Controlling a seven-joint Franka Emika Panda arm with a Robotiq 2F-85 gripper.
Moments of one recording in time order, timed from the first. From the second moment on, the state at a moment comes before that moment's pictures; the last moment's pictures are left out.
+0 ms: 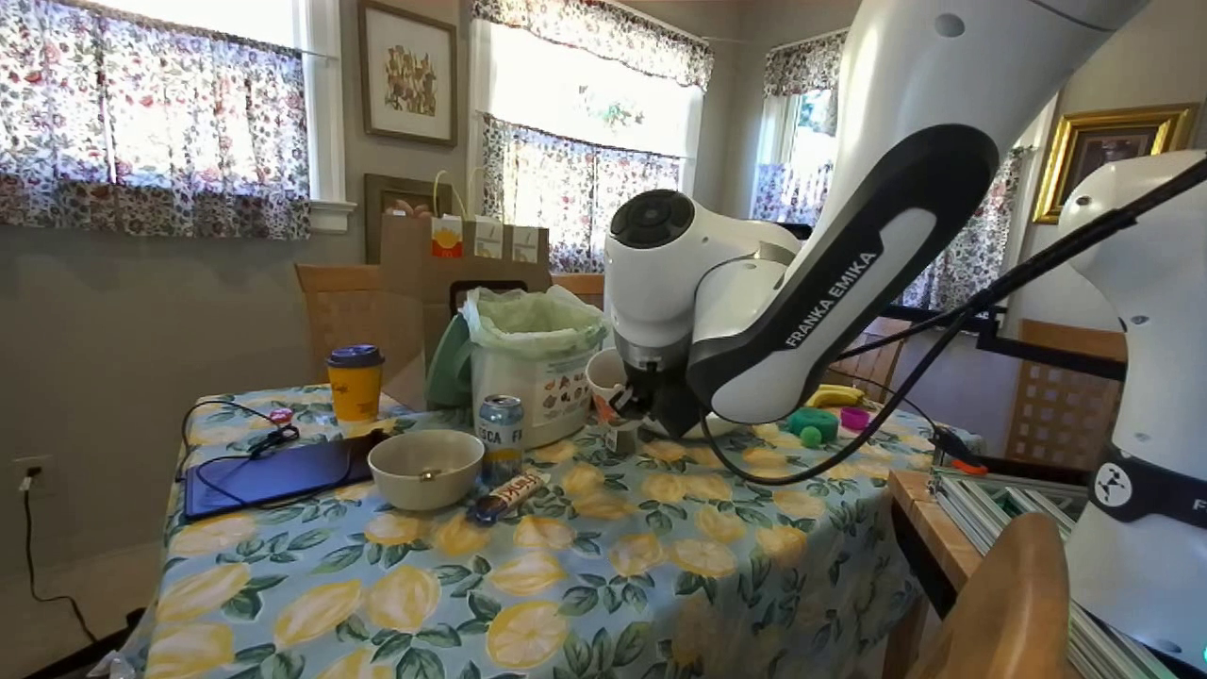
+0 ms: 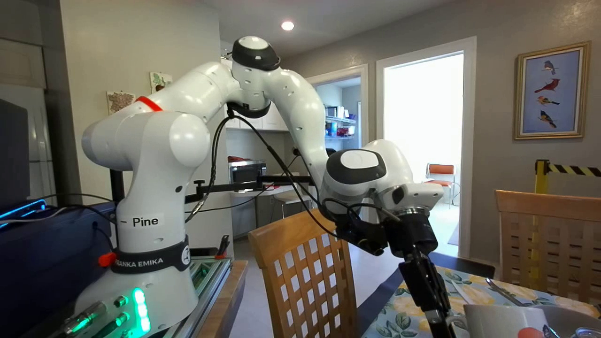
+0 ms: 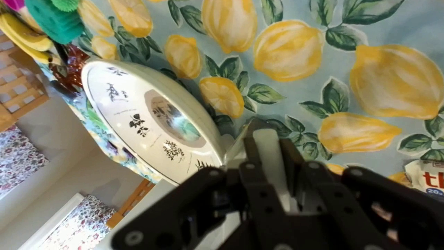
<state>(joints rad) 1.18 0.90 -1.19 -2.47 0.09 2.79 0.74</state>
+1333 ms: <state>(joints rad) 1.45 1.26 -1.31 -2.48 0.10 2.75 0.89</state>
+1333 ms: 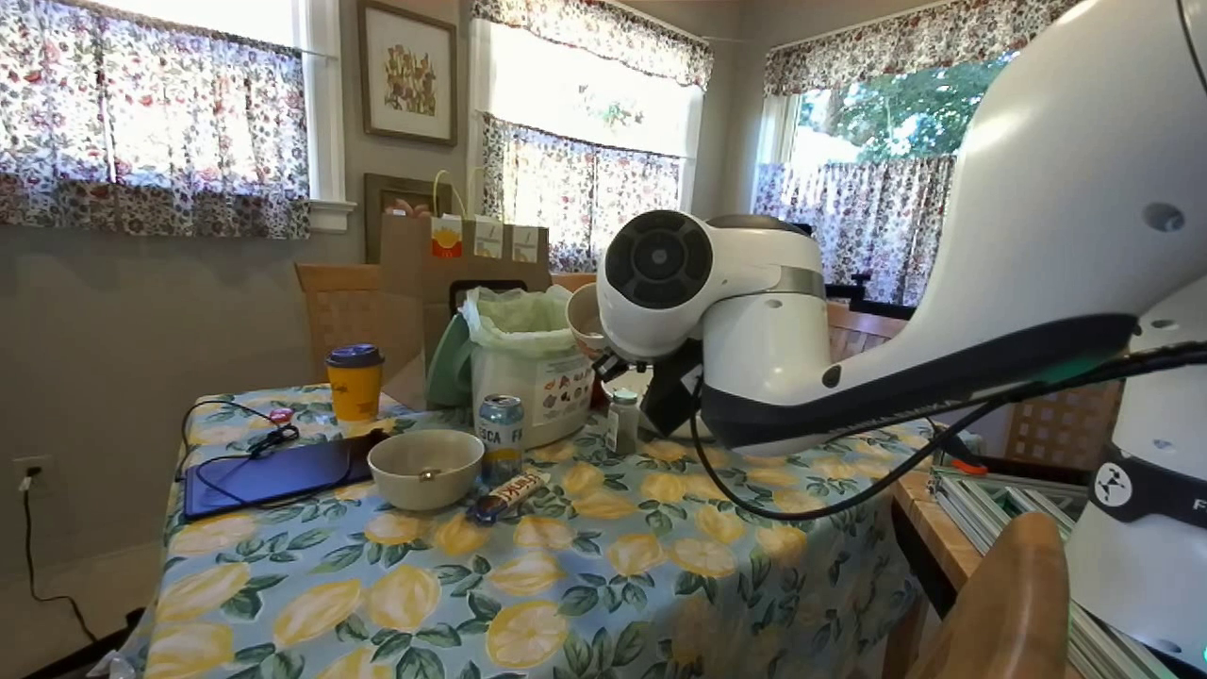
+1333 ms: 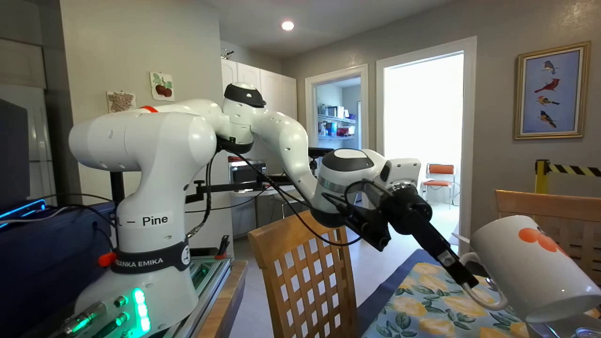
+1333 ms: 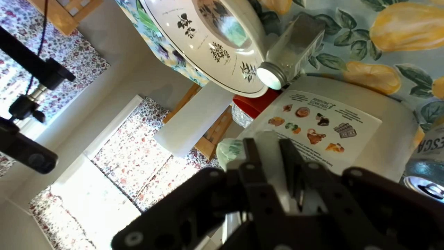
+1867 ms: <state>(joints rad) 1.45 1.26 -1.31 -2.48 0.12 2.74 0.89</state>
